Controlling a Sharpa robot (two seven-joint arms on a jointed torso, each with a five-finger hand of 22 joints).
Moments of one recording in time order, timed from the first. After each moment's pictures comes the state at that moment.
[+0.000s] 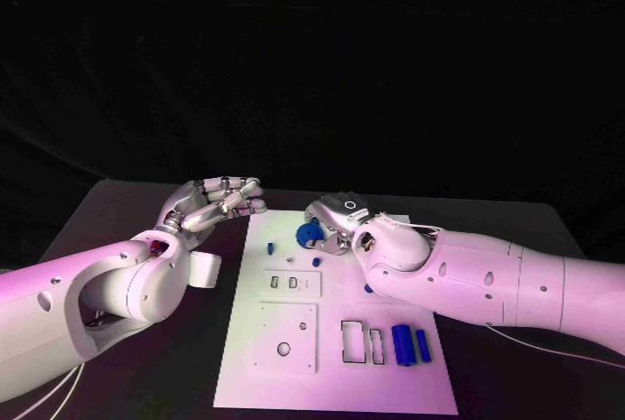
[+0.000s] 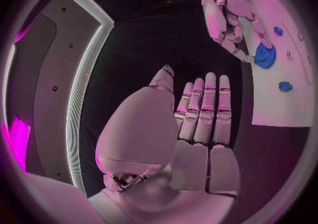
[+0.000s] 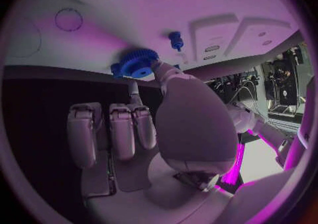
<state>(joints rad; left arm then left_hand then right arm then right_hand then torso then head) 1.23 -0.96 -0.01 1.70 -0.02 -0.41 0.45 1.54 -0.07 -0.03 0.27 0.26 0.87 0.21 0.23 0.20 1.06 0.17 0.10 0.07 1.01 0.13 0.28 0.27 0.17 0.85 0.23 0.29 0.12 1.27 -0.53 -0.15 1.37 -1.79 -0.46 -0.35 1.33 -0.26 0.33 0.28 0.14 0.93 0.14 0.12 0.51 1.46 0.05 1.57 1.31 1.46 -0.03 1.57 1.31 0.02 1.46 0.08 1.53 1.31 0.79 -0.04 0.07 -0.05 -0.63</state>
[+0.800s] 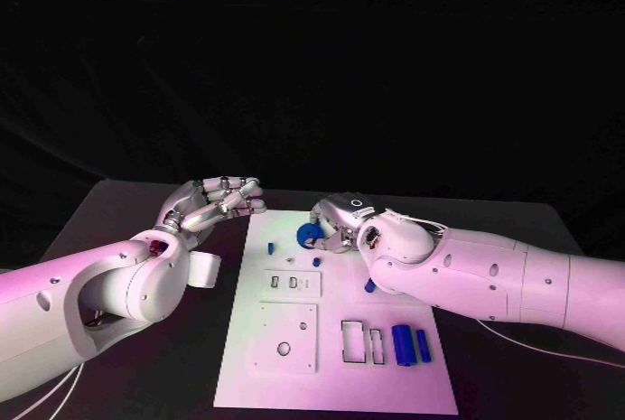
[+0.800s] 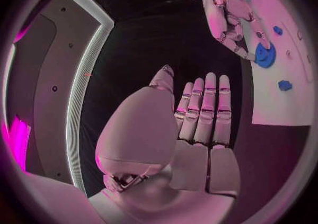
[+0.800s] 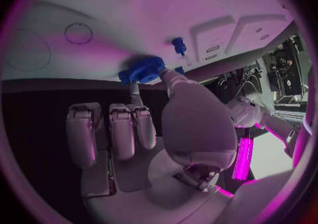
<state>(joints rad) 1.23 -0.96 -0.01 1.70 -0.02 -0.41 0.45 1.54 -0.07 -0.04 0.27 0.26 0.87 0.21 0.23 0.20 1.06 0.17 0.10 0.07 1.01 0.13 0.27 0.27 0.17 0.85 0.23 0.29 0.12 1.27 -0.55 -0.14 1.36 -1.69 -0.42 -0.33 1.17 -0.22 0.28 0.29 0.21 0.93 0.13 0.12 0.50 1.47 0.05 1.57 1.31 1.47 -0.02 1.57 1.31 0.02 1.47 0.09 1.53 1.31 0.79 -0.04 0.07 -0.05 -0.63</state>
